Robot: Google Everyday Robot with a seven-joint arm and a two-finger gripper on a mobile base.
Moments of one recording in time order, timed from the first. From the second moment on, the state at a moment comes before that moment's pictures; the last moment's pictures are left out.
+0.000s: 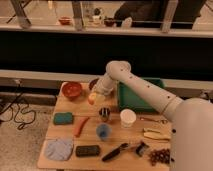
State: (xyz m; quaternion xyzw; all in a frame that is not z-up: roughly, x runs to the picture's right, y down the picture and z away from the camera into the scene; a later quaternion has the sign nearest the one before) arm -0.057 0.040 0.835 -0.29 -0.28 -0.01 0.92
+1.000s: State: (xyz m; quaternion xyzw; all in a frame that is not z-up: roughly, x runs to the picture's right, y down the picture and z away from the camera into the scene) arm -0.018 0.054 0.805 -0.30 -0.21 -0.02 0.93
